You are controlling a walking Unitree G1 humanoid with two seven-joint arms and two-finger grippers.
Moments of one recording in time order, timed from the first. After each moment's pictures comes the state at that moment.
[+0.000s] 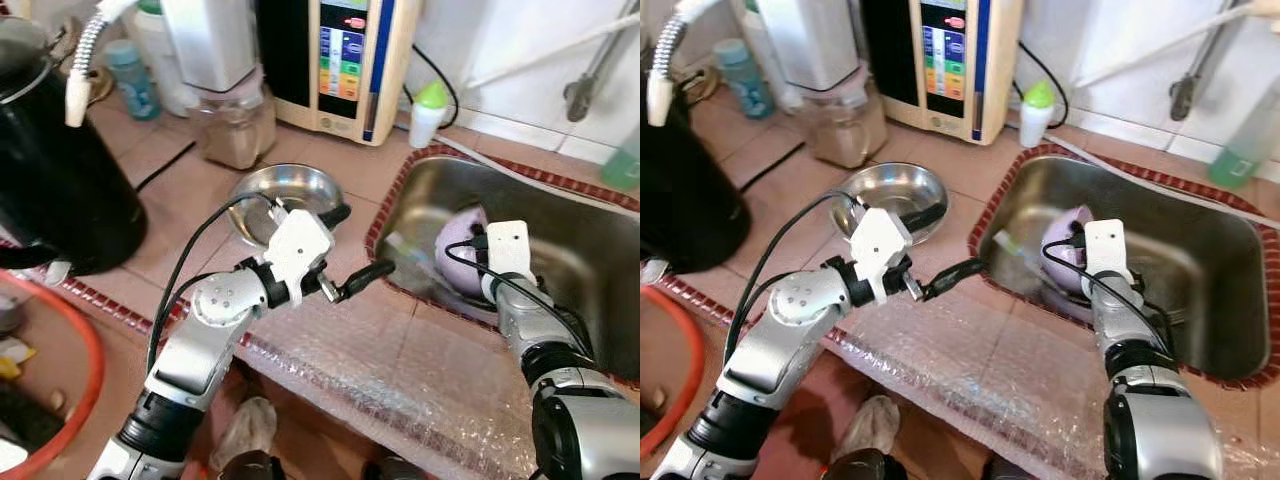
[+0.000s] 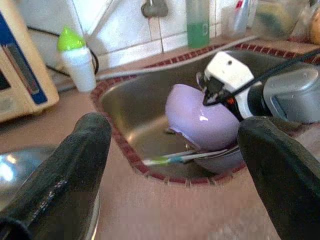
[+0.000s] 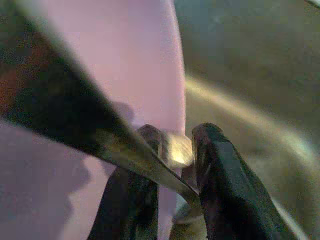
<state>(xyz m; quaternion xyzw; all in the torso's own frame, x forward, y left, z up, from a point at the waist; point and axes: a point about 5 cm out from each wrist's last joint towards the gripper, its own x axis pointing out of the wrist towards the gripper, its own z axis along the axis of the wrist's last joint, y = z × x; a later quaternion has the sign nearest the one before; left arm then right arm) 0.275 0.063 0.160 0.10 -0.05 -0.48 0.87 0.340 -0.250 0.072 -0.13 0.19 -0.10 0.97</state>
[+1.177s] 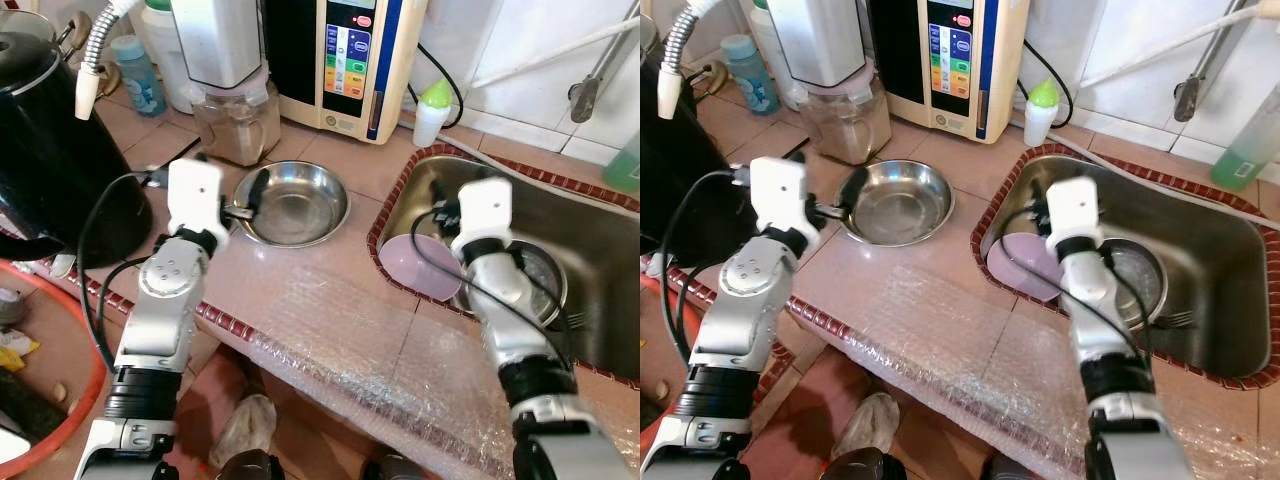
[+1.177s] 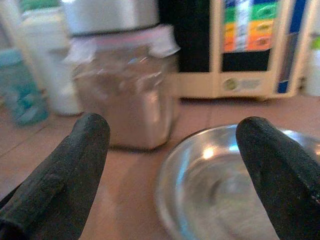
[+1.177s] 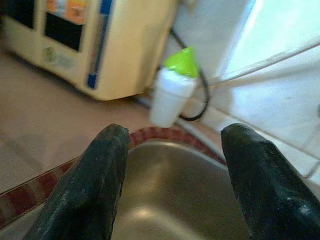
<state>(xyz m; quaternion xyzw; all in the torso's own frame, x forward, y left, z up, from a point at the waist) 0.328 0.154 0.168 0.05 -0.06 -0.09 0.99 0.339 -0.183 0.136 -0.15 -0.10 0.02 0.98</state>
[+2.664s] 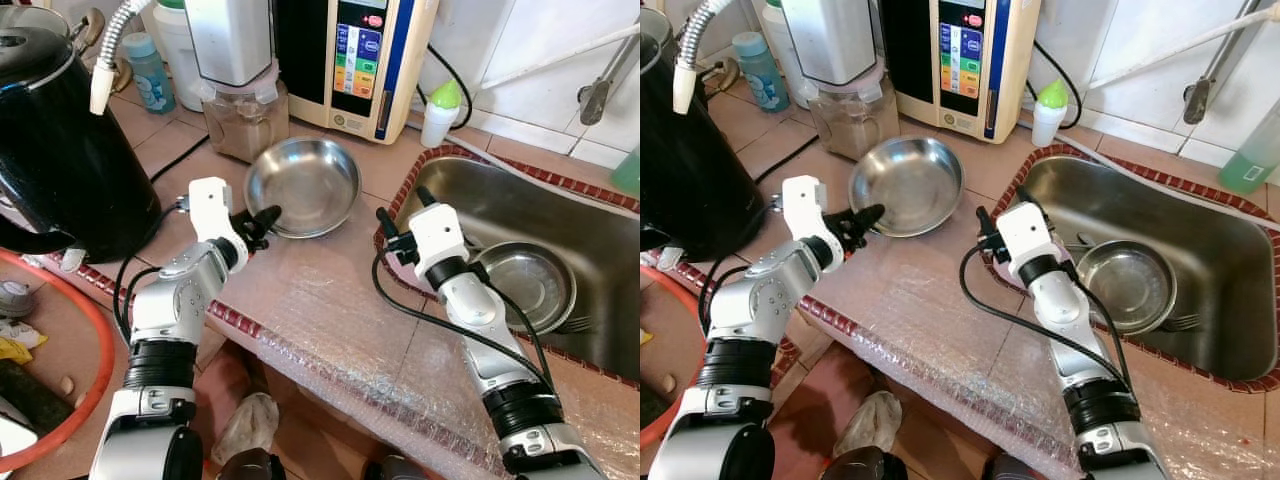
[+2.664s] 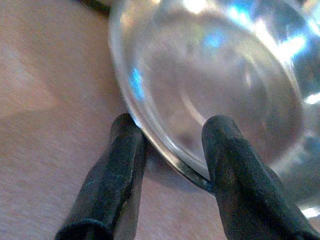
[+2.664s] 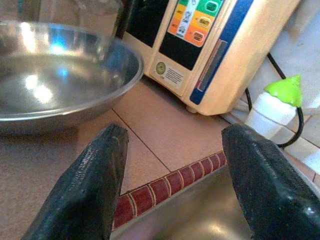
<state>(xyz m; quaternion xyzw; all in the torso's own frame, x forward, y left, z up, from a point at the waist) 0.341 0.132 0.132 -0.17 0.16 -0.17 0.96 0.320 -0.141 0.128 -0.19 -0.10 0.15 0.97</state>
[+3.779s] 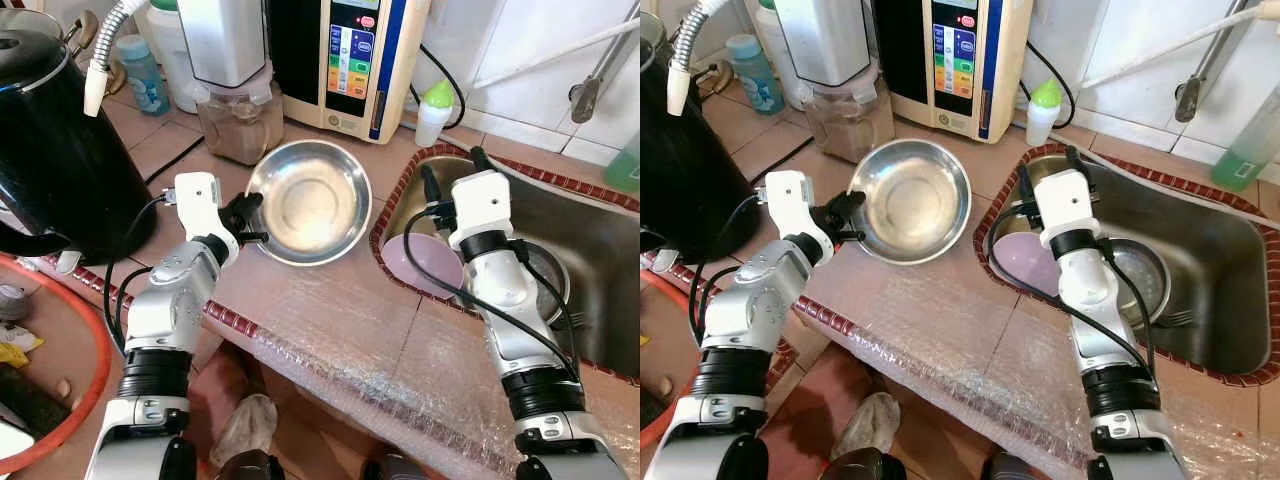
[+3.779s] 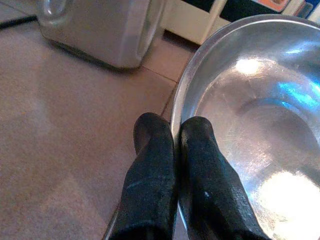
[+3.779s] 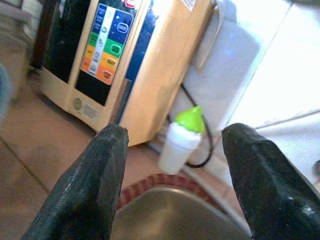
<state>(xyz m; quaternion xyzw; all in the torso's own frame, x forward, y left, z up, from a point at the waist) 0.341 0.144 0.143 -0.13 0.07 -0.13 0.98 0.329 -0.169 0.167 -0.16 -0.17 0.06 0.97</state>
